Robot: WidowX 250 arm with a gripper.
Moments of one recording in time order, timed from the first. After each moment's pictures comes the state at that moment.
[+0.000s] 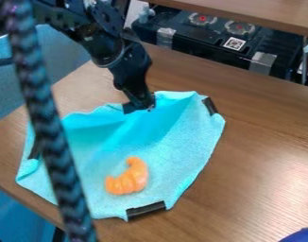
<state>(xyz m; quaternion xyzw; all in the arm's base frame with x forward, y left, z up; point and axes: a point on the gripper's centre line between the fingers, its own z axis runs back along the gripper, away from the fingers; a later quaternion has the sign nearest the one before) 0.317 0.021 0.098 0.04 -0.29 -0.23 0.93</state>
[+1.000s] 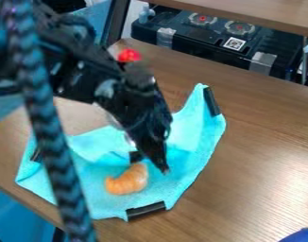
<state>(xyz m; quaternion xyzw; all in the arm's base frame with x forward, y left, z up) 0.262 -0.040 0.081 0.08 -0.28 -0.25 0.92</state>
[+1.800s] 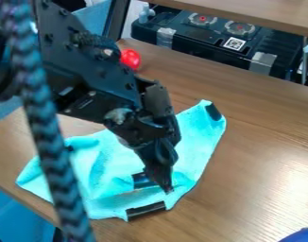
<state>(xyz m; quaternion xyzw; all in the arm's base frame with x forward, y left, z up) 0.248 -0.051 0.074 0.11 -0.24 -0.29 0.92</state>
